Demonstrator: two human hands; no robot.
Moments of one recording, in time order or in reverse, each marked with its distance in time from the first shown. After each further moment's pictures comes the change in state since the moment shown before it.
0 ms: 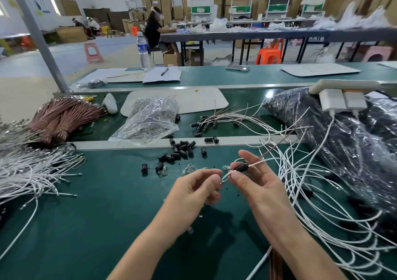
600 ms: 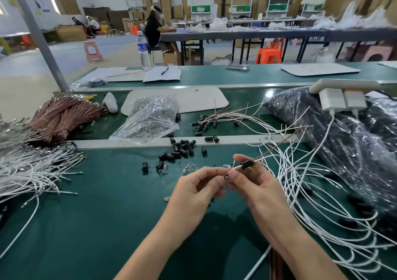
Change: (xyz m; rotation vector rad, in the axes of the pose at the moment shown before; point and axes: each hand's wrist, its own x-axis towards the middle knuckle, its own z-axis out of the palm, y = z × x) left_hand -0.005 0.005 0.009 0.071 0.026 0.132; right_hand -0.002 0.001 0.004 -0.015 -0.015 0.034
